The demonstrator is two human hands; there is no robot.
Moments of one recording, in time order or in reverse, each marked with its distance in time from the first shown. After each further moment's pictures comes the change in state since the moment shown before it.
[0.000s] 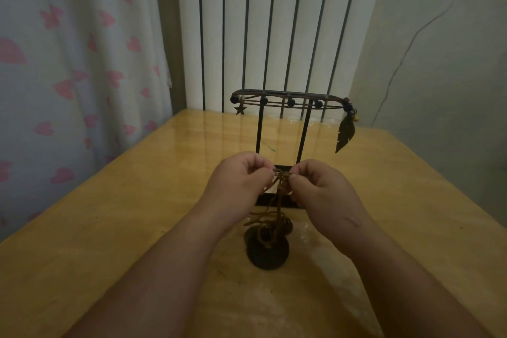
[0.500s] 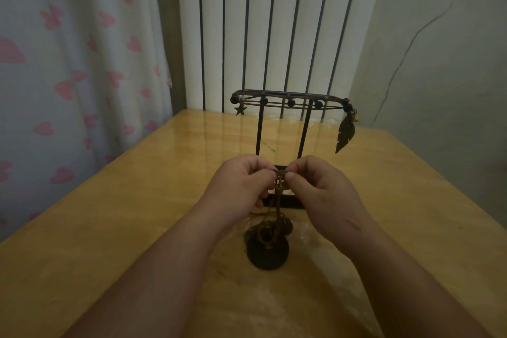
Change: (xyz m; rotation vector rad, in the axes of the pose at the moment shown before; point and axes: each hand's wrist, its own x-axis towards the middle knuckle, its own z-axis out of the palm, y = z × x) left_hand 0.002 -0.002 -0.001 -0.027 -0.048 -0.041; right_hand 0.000 0.004 0.001 -0.009 0.017 -0.054
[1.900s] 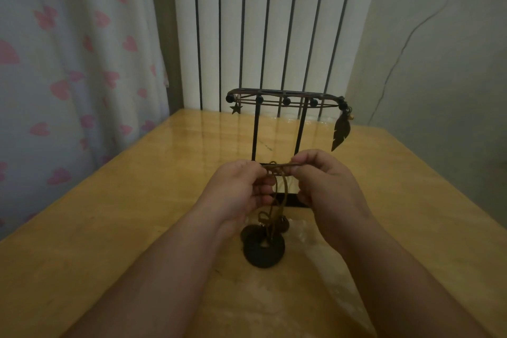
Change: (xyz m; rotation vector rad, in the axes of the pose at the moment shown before) left_hand 0.006 -0.004 0.012 -0.479 0.059 -0.269; right_hand 0.000 -0.009 -0.001 0.444 0.088 0.216
